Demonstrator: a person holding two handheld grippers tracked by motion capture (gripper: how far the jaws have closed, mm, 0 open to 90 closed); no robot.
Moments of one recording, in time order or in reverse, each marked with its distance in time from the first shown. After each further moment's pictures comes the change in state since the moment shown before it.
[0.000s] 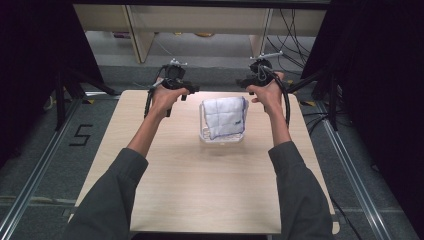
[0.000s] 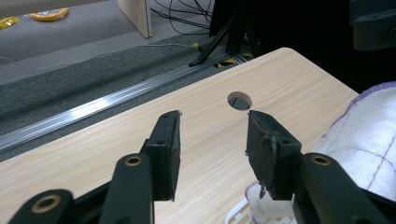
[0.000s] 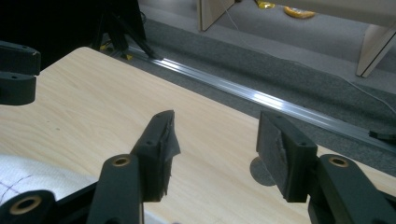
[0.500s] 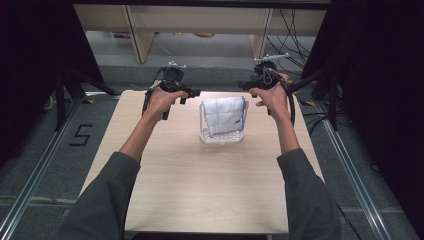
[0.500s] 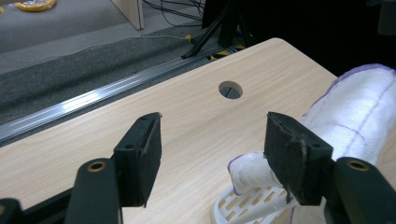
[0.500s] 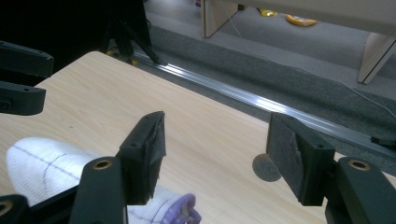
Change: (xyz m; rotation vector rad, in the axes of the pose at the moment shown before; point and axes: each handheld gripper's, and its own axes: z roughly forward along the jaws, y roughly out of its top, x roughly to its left) left arm -0.003 -0.006 -0.013 0.023 -0.030 -0.003; right arm 0.006 -0.006 -0.024 -0.029 0.017 -0.006
